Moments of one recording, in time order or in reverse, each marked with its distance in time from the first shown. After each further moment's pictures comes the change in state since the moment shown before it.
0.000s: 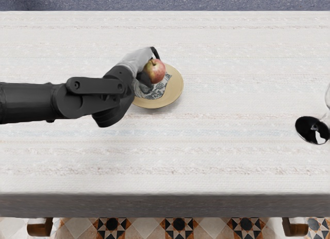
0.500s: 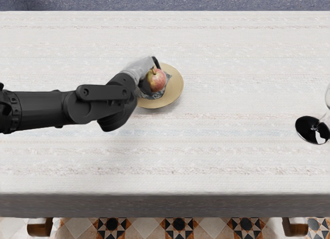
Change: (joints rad) left arm 0.060 -0.056 0.011 0.101 -0.003 -0.059 -0.009; right arm 0.000 0.000 0.000 0.000 0.000 0.000 0.000
